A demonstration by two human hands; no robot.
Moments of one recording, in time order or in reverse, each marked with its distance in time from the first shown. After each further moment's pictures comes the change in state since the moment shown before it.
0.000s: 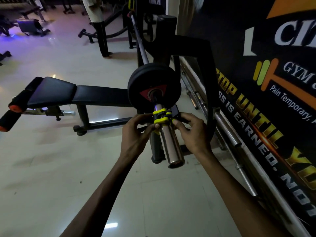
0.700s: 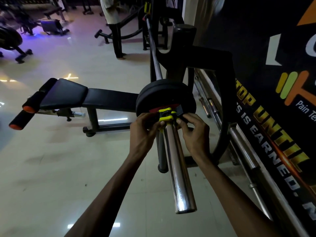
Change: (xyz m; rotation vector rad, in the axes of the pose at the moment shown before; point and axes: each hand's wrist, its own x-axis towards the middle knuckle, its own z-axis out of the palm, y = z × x) left_hand 0.097 -0.030 0.019 0.086 0.127 0.003; right_hand 0.097 0.019 0.047 -0.045 0.101 -0.134
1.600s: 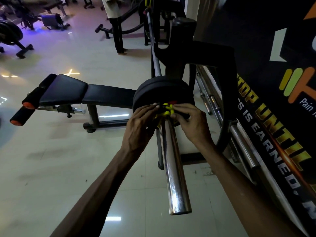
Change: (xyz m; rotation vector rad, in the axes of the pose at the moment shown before) left_hand 0.011 -0.002 -0.005 0.390 -0.027 0.490; right_hand 0.037 -0.003 -0.010 -0.033 -0.202 -0.113
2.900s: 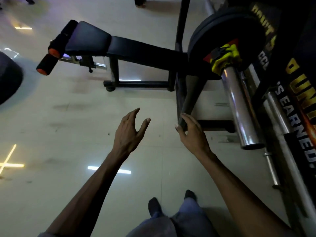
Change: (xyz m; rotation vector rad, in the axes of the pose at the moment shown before) left_hand -0.236 -0.088 -0.113 0.093 -0.322 -0.712; right_hand -0.196 -0.014 0.162 -0.202 -0.365 0.325
